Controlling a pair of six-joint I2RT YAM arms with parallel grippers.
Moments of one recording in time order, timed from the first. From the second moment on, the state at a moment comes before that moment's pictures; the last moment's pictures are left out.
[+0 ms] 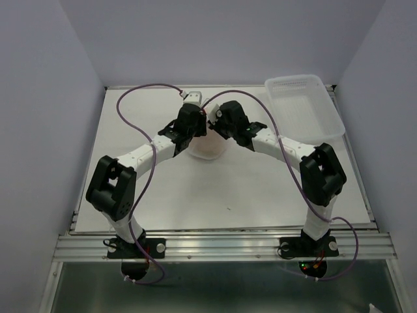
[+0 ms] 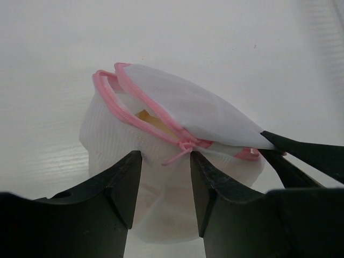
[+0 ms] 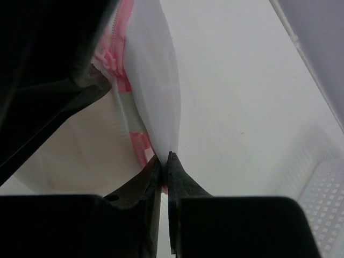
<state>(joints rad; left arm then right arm) -0.56 1.66 1.17 -0.04 -0.24 -0.34 0.68 1.87 1.43 -0.13 0.07 -0.43</state>
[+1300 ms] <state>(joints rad) -0.55 1.66 1.23 -0.10 -0.20 -0.05 0.65 1.85 1.44 -0.18 0.04 -0.42</state>
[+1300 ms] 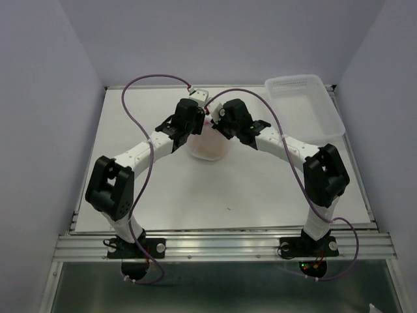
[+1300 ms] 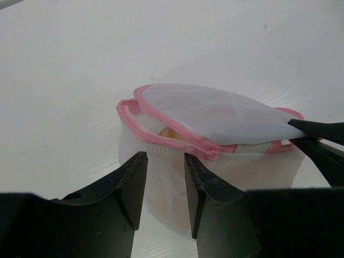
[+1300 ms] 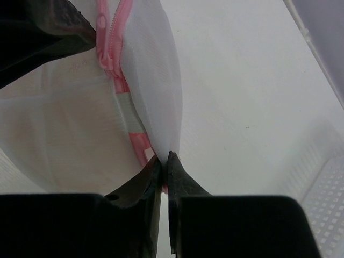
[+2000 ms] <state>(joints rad) -0.53 1.65 1.21 -0.08 -0.06 -0.07 0.65 1.83 1.44 -0.20 0.04 -0.42</state>
